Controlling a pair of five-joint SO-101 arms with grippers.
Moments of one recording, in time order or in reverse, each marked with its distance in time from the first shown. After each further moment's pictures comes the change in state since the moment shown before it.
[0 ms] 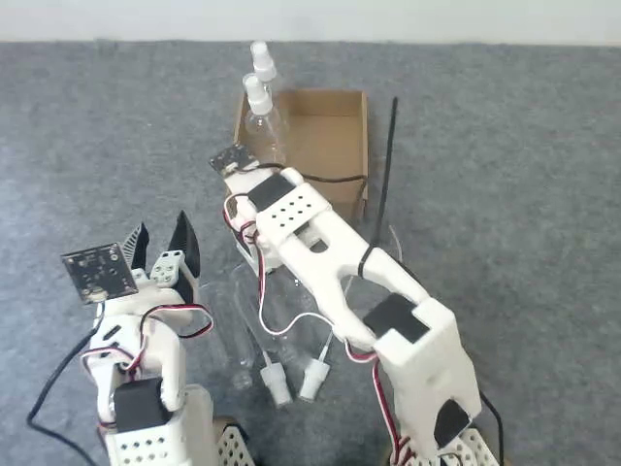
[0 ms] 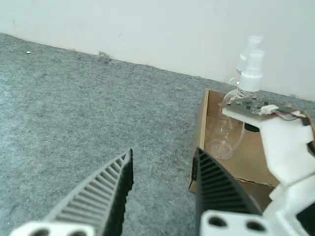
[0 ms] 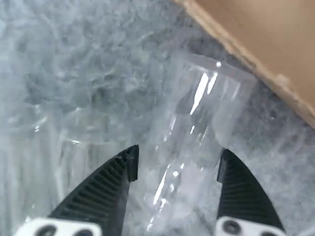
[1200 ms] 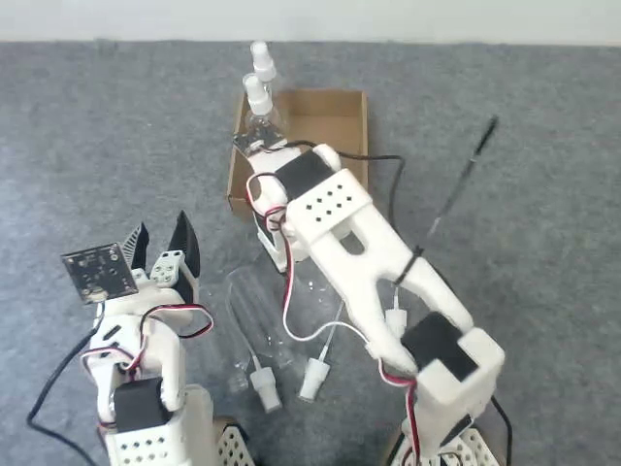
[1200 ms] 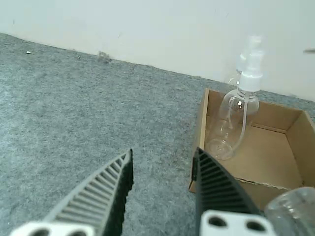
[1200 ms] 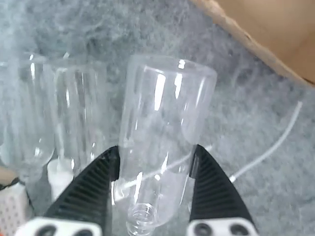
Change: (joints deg) left arm 0.0 0.0 0.0 0.0 0.0; right arm 3.1 -17.1 0.0 17.6 0.0
